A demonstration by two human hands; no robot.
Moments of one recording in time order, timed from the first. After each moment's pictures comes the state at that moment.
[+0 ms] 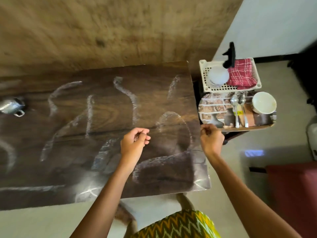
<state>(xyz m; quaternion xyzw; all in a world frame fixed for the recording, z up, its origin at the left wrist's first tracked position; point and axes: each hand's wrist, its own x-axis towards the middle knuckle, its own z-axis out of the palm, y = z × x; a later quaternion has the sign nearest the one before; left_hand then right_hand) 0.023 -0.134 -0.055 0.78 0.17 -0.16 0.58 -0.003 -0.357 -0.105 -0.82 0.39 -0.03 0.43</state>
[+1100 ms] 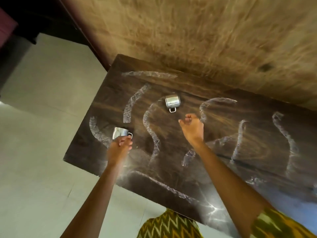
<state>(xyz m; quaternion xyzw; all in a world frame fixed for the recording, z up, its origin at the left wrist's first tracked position) 0.077 0.485 -0.072 0.71 0.47 -0.06 0.53 0.199 0.280 -0.107 -0.87 0.14 0.18 0.44</state>
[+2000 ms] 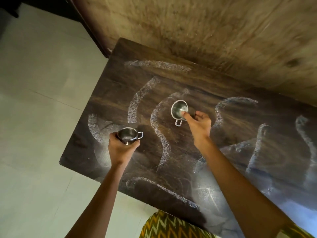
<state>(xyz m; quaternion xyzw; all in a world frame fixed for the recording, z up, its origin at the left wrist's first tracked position) 0.106 0.530 -0.134 0.78 0.48 -0.02 0.40 0.232 0.333 -0.144 -0.74 0.32 0.16 0.57</state>
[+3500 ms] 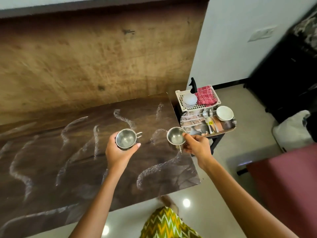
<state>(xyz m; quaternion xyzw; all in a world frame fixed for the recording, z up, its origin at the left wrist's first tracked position) -0.015 -0.085 0.047 0.85 0.07 0.00 0.52 -0.074 -0.317 0.048 -0.61 0.43 -0.01 0.67</state>
